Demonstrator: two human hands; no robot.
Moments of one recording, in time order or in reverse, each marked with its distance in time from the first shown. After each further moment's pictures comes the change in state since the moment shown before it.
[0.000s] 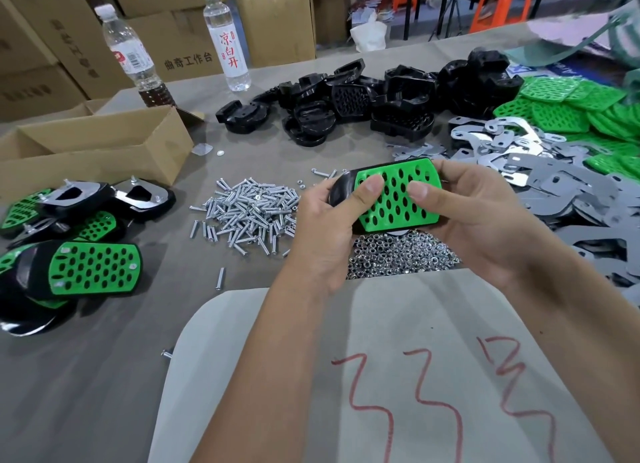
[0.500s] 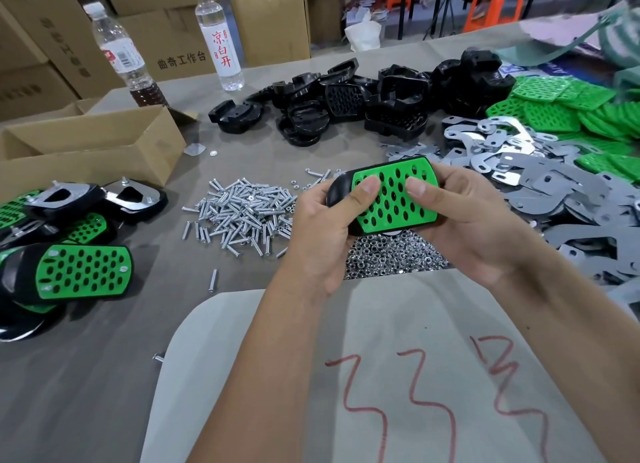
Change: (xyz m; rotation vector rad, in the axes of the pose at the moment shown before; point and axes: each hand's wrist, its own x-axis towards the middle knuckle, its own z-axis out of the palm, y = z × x) left_hand 0.003 -0.007 -0.002 0.004 0.005 -0.025; right_hand 0.002 0.003 -0.001 0.070 -0.065 0.020
